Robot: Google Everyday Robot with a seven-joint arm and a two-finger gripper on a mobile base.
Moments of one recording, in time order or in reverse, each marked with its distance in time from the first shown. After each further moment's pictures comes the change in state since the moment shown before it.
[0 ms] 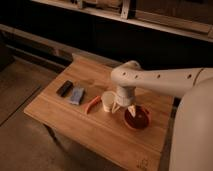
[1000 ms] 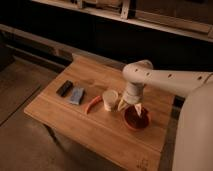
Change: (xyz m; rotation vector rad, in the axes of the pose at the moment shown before) arm -0.004 -0.040 0.020 0.004 0.065 0.035
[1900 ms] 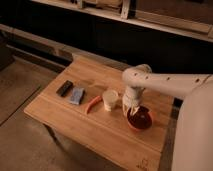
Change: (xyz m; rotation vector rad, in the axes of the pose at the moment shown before) arm 0.004 0.006 0.015 -0.002 -0.013 -0.025
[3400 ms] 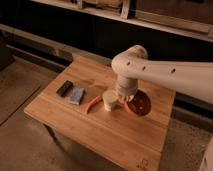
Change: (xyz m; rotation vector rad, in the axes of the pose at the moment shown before) arm 0.017 0.051 -0.139 0.020 -0.254 -0.121
